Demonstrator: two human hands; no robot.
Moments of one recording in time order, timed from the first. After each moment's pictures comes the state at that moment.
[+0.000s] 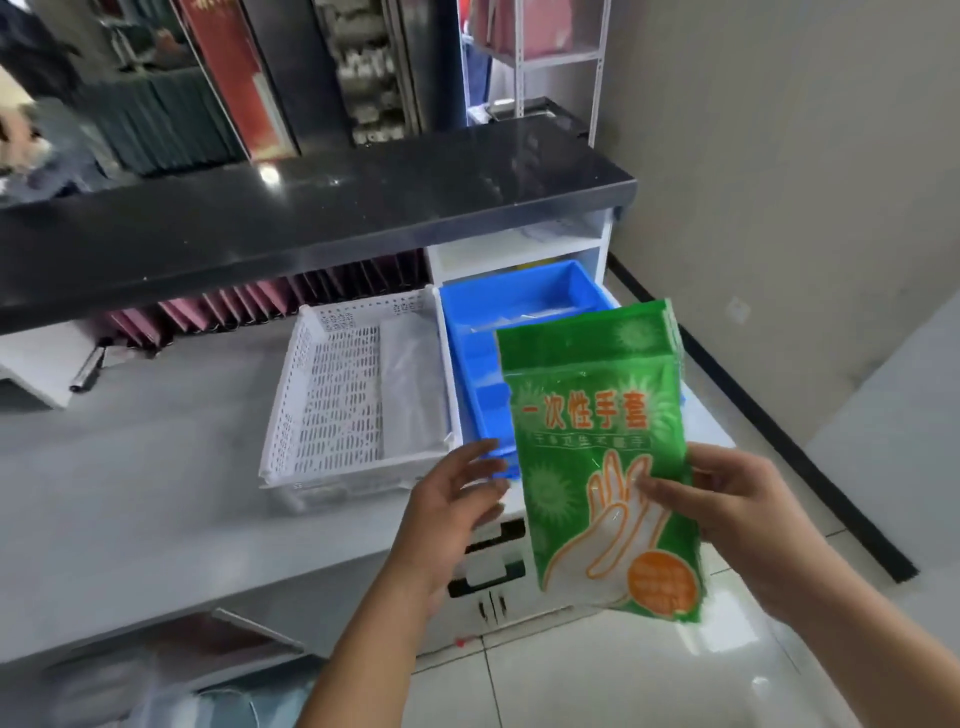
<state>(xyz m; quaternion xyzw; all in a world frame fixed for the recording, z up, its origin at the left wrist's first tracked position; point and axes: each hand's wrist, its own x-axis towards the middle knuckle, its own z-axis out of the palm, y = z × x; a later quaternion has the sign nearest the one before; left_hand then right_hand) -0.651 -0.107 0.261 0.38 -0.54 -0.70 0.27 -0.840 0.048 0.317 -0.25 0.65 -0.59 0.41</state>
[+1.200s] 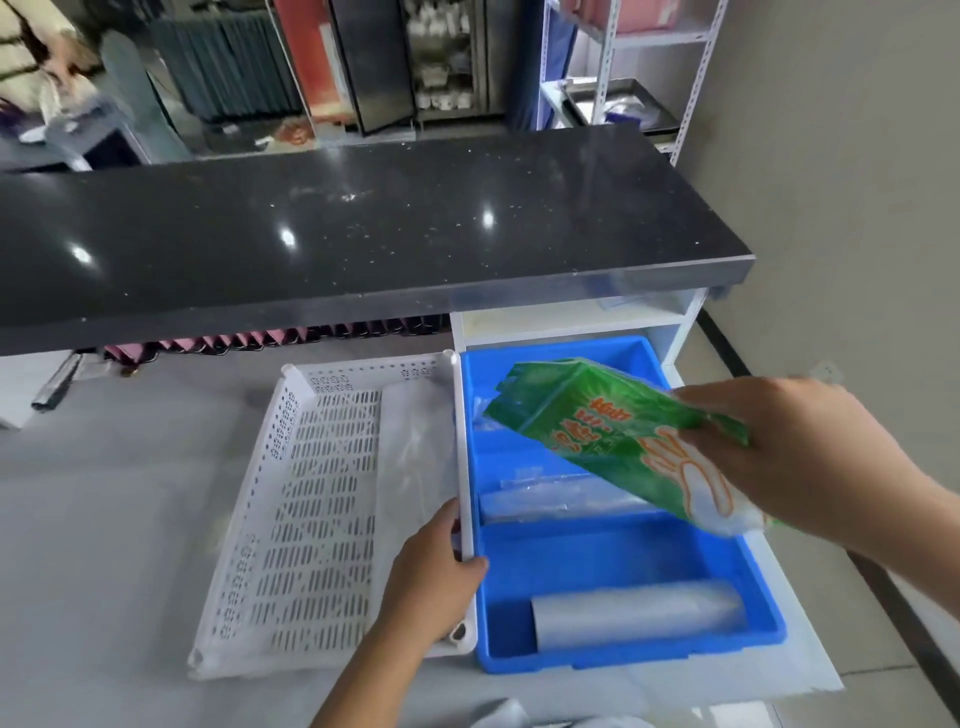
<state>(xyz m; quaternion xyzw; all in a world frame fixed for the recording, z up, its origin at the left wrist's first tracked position) -0.748 -0.266 0.212 0.56 -0.69 -0.45 0.10 -1.004 -0.173 0.378 -0.59 0.80 -0.13 0.01</state>
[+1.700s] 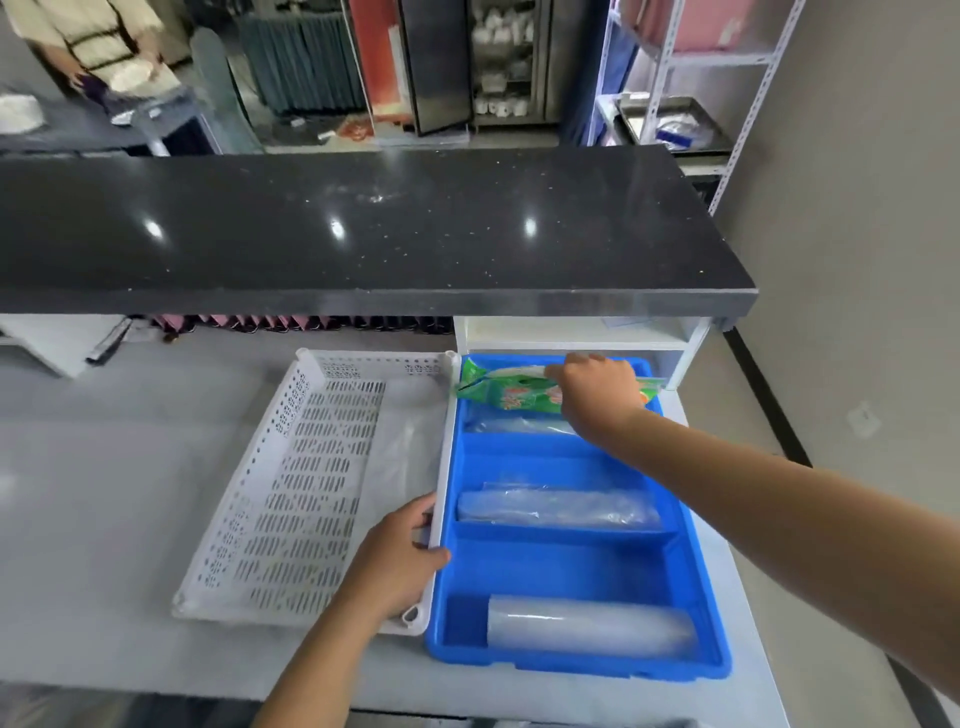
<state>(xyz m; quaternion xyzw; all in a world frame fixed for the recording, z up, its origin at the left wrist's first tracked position) -0.754 -0.258 0.218 0.60 -0.63 -0.49 0.11 -1.030 -0.326 0.266 -0.70 0.71 0.00 -0.05</state>
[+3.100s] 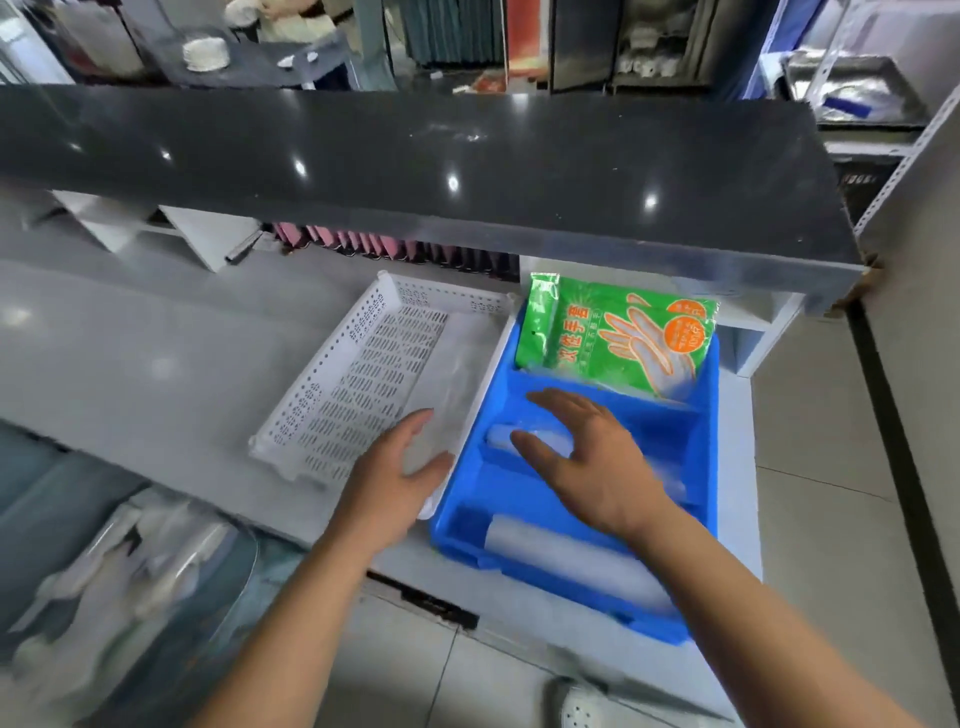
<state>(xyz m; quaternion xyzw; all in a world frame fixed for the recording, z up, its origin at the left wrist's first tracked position) -0.752 -0.197 0.236 0.67 -0.58 -0.37 0.29 -0.980 -0.195 0.279 -0.70 0.60 -0.26 0.29</state>
